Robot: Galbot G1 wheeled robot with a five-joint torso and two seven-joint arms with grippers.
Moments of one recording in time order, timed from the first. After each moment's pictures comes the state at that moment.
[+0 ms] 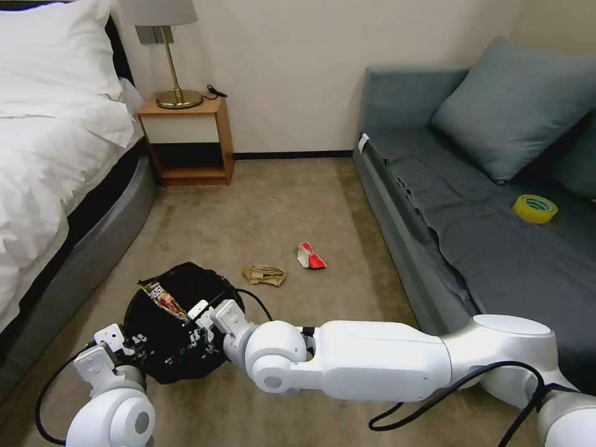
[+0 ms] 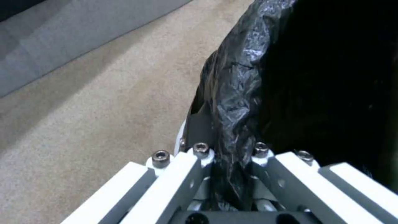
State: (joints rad) left arm 1.55 -1.52 -0.73 -2.25 -0.51 0.65 -0.57; right arm -0.18 1.28 -1.03 1.82 1.23 -0.47 0.61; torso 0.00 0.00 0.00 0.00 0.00
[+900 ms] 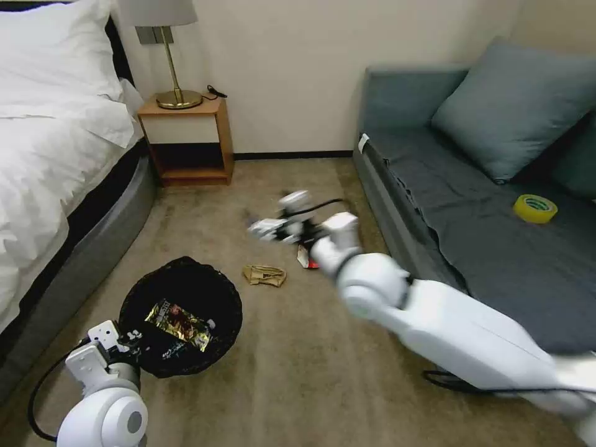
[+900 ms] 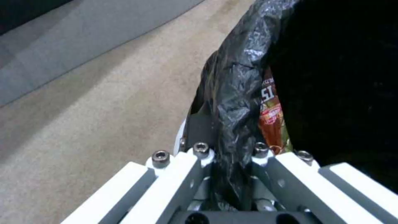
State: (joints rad) left arm 1.55 -1.49 -0.75 -2.25 -0.53 0.63 -0.54; right arm -0.59 0.87 -0.19 2.07 0.73 -0.18 0.33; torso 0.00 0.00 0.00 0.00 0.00
